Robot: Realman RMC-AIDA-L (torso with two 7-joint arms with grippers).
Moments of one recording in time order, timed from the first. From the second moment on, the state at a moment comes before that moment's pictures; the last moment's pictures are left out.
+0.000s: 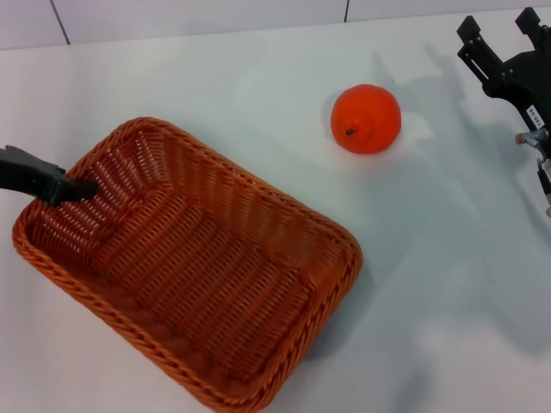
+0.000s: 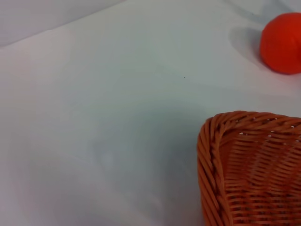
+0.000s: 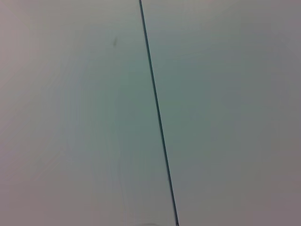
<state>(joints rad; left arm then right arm) -0.63 -2.05 0.82 1.01 2.54 1.49 -2.08 0.41 2.10 -1.67 -0.14 0.12 -1.31 -2.72</state>
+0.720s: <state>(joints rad) -0.67 -2.01 0.48 0.96 2.51 1.56 -2.29 0.43 2.10 -1.67 -0.14 0.12 -1.27 -2.72</state>
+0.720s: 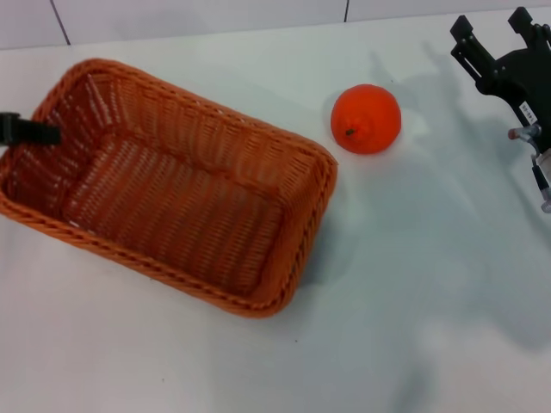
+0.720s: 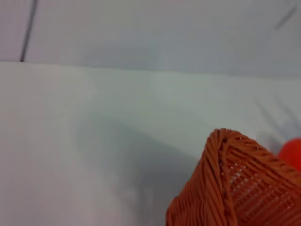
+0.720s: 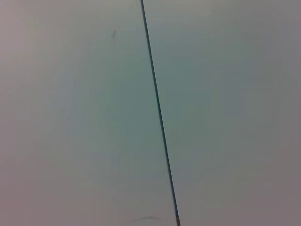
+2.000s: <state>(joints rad) -0.51 -2.07 0.28 0.79 2.28 1.42 -2.28 0.46 2.10 -1.67 -0.14 0.12 -1.24 -2.72</state>
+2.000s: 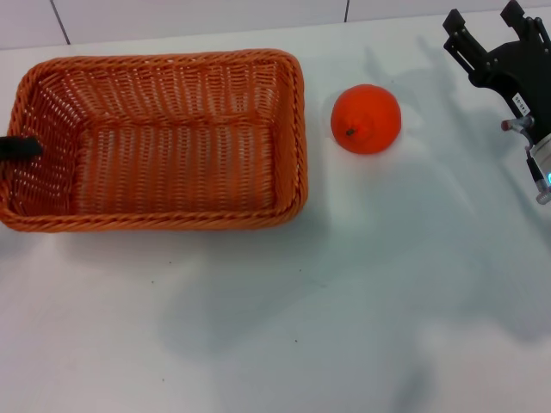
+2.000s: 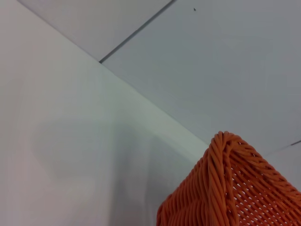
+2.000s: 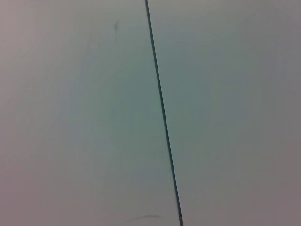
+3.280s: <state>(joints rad) -0.49 -2.12 0.29 0.80 2.26 1.31 -2.28 0.45 2.10 -1.66 -0.14 0.11 -1.24 -2.72</state>
